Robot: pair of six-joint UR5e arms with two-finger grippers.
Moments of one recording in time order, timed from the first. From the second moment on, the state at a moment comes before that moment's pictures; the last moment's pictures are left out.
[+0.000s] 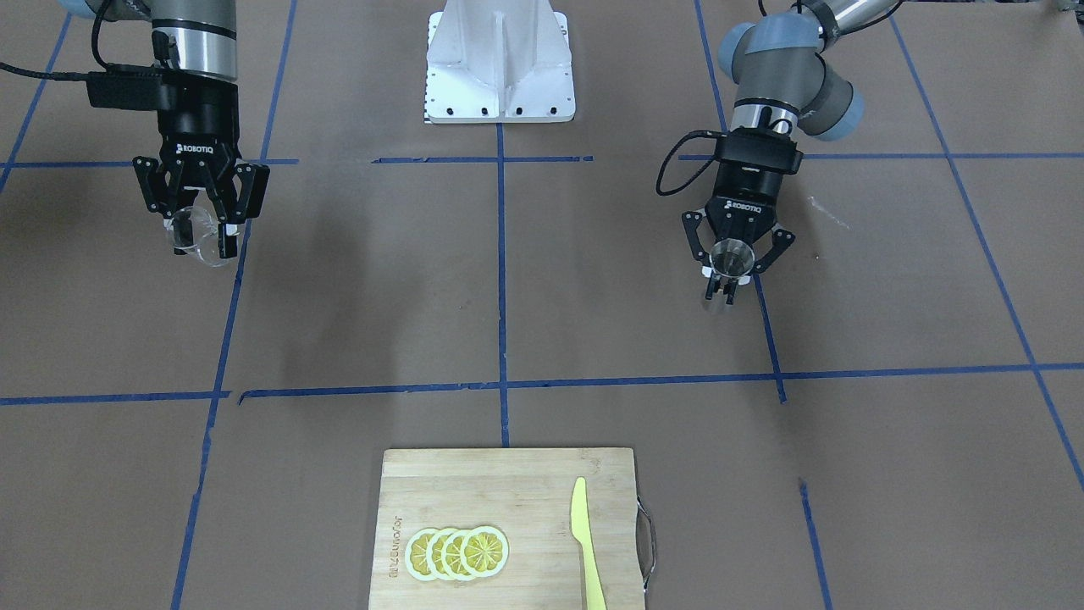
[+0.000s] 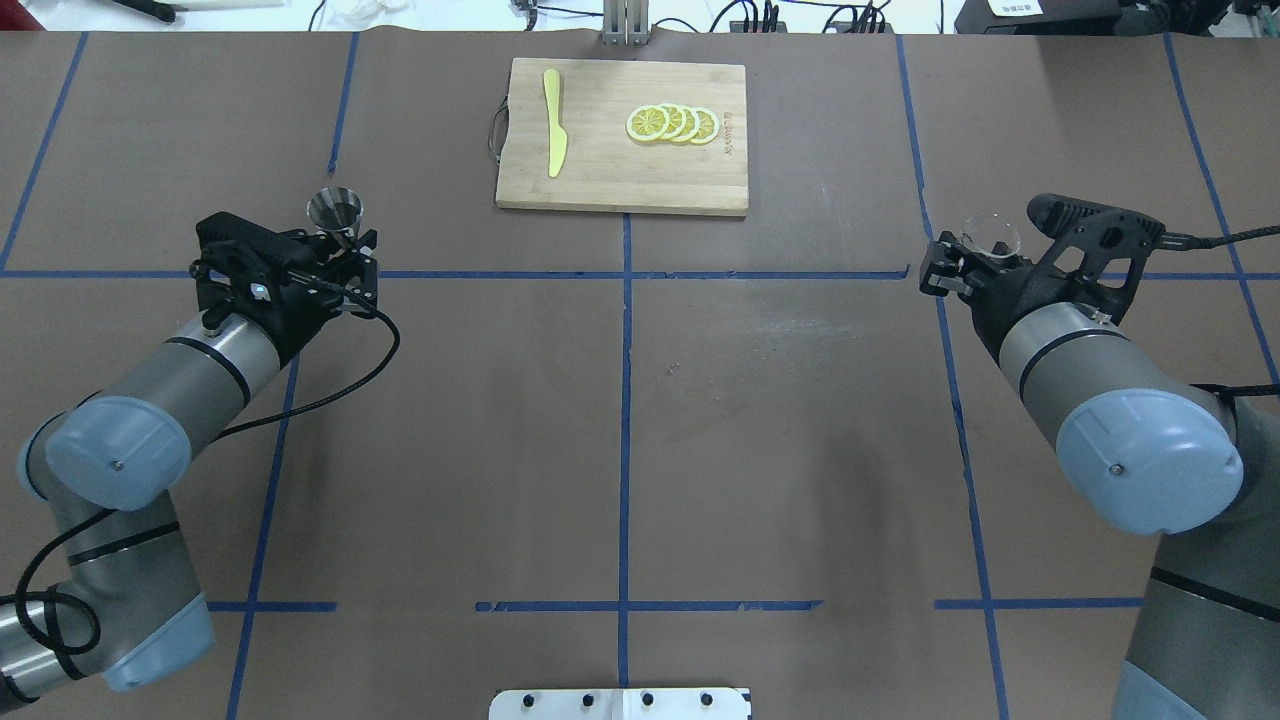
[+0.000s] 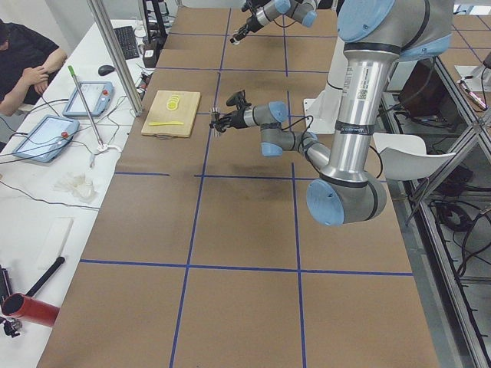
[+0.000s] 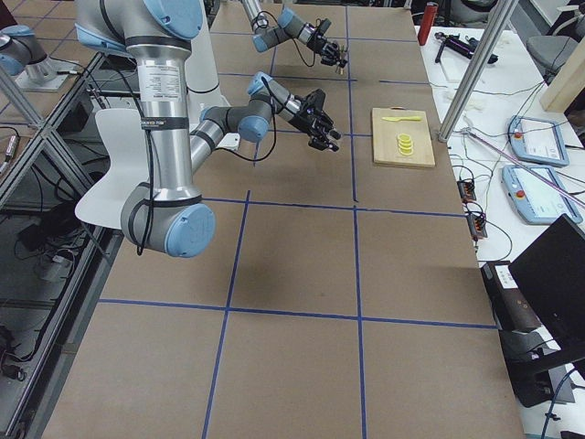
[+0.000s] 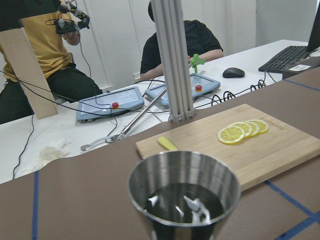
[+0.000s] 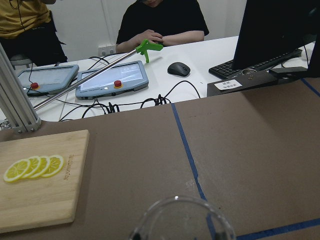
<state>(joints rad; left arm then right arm) -0.50 -1.73 -1.77 -2.59 -1.02 -0.70 0.47 -1.54 2.17 -1.27 0.98 1.41</state>
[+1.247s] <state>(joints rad) -0.45 -1.48 -1.79 -2.60 -0.70 -1.21 0.45 -1.71 1.97 -0.81 0.91 1.28</state>
